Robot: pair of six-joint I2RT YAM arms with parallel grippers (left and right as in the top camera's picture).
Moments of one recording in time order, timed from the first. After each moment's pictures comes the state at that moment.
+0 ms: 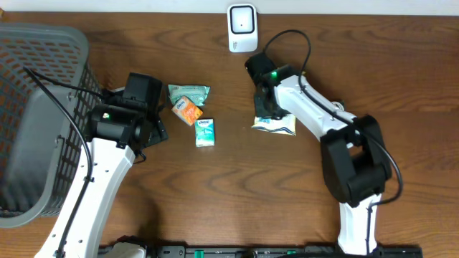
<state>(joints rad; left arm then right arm) -0.22 1.33 1.24 -1.25 -0.39 -0.59 0.47 2.11 1.60 -0.92 0.22 0.41</state>
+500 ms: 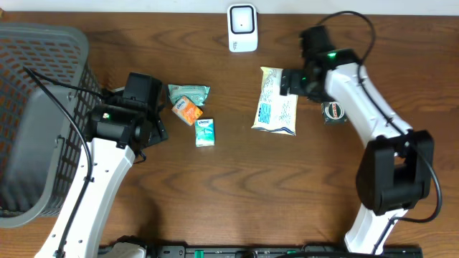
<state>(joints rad) -0.22 1.33 1.24 -1.25 -0.39 -0.59 0.20 1.98 1.60 -0.89 -0.05 0.35</state>
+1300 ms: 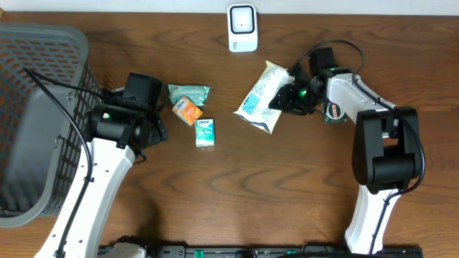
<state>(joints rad) -0.22 1.33 1.24 -1.25 -0.39 -0.59 0.14 2.14 1.45 -0.65 -0.60 0.23</state>
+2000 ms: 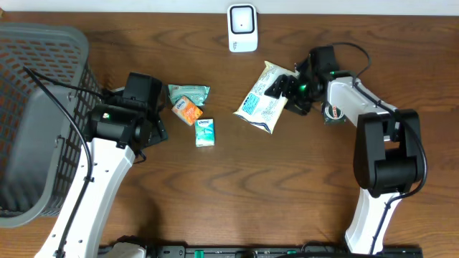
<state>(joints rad) -0.22 1.33 1.24 -1.25 -0.39 -0.59 0.14 2.11 1.39 -0.47 -0.56 0.59</state>
